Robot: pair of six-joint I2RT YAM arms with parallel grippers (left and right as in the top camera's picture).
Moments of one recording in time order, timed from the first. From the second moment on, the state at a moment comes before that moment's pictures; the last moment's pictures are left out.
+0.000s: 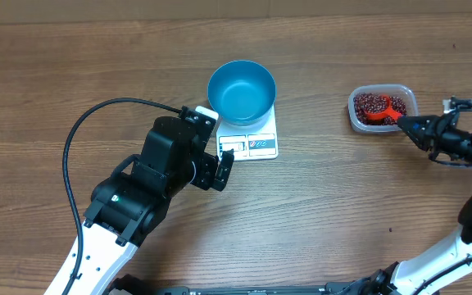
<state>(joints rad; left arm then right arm) -0.51 1.09 1.07 -0.73 0.00 -0.10 -0.66 1.99 1.27 -0.84 -1.19 -0.08</state>
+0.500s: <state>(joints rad) -0.51 1.09 1.07 -0.73 0.00 -0.10 -0.71 1.99 1.27 -0.93 -1.23 -0.14</state>
